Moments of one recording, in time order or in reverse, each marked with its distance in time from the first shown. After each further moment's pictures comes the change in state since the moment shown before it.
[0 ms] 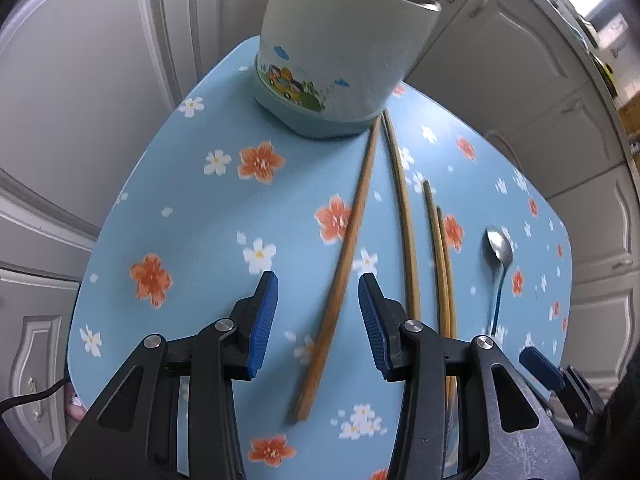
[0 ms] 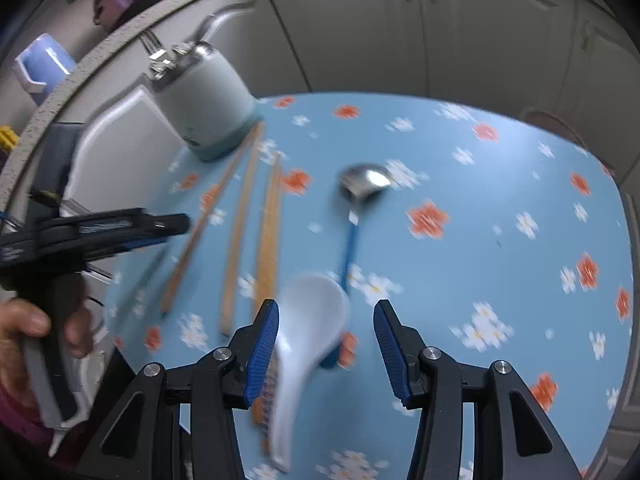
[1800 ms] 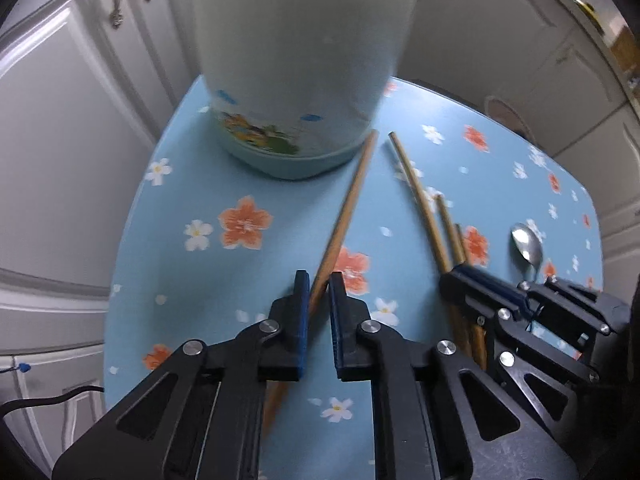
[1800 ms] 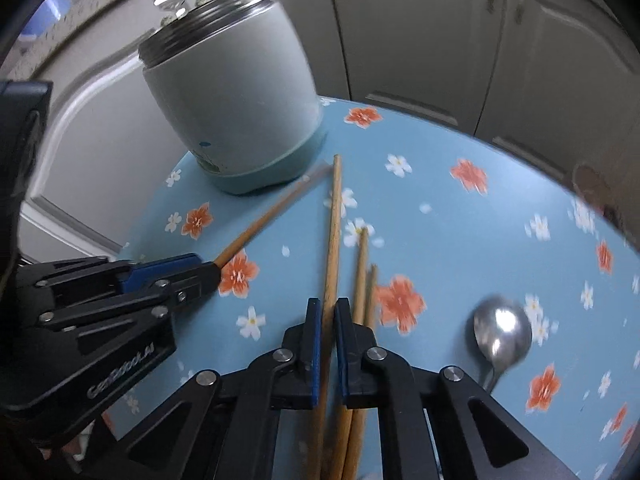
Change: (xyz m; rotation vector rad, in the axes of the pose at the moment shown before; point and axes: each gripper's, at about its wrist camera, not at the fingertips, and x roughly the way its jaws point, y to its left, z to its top) left arm 0.014 -0.006 0.032 0.210 0.019 0.062; right arm 0.094 0.055 0.076 -0.095 0.084 -0.016
